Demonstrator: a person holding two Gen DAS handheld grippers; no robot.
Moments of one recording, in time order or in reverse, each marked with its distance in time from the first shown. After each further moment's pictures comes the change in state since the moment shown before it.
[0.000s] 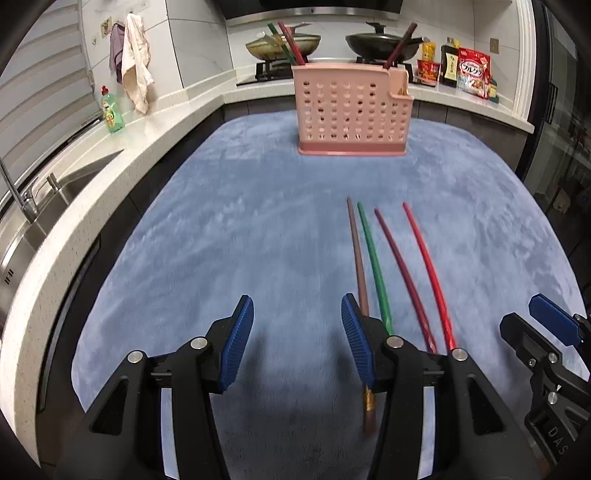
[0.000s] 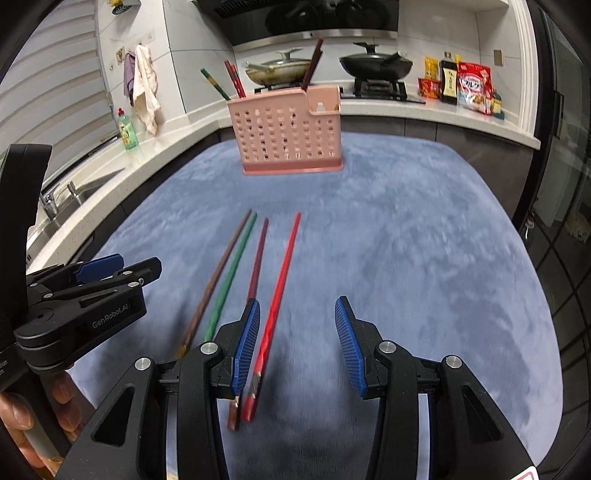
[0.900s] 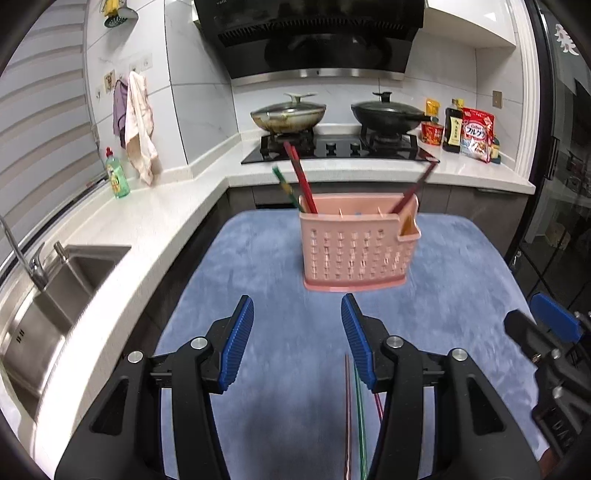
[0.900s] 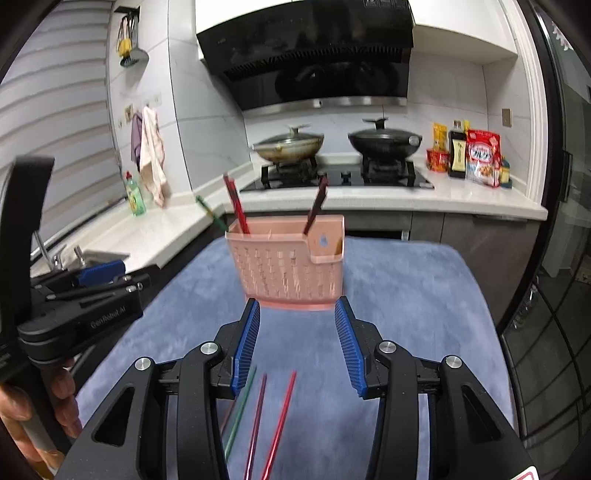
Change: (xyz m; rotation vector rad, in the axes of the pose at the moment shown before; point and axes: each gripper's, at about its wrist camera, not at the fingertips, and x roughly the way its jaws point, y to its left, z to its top) left arm -0.042 0.006 0.142 -0.013 -0.195 0.007; right arm -0.026 -0.005 0.136 -0.038 -0.217 0.027
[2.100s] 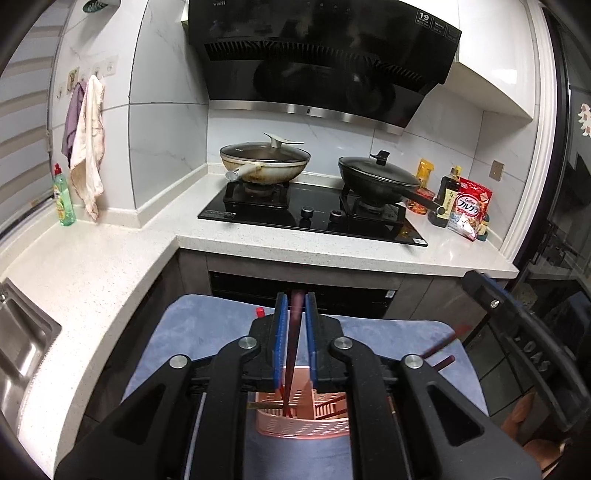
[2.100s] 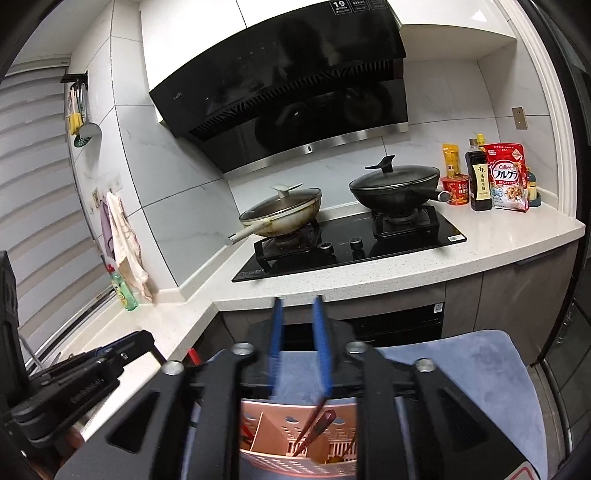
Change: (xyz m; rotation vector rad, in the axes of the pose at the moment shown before) left arm 0.108 0.016 0.185 -0.134 -0.108 -0.171; right arm 0.140 -0.040 0.203 0.168 -0.185 0.077
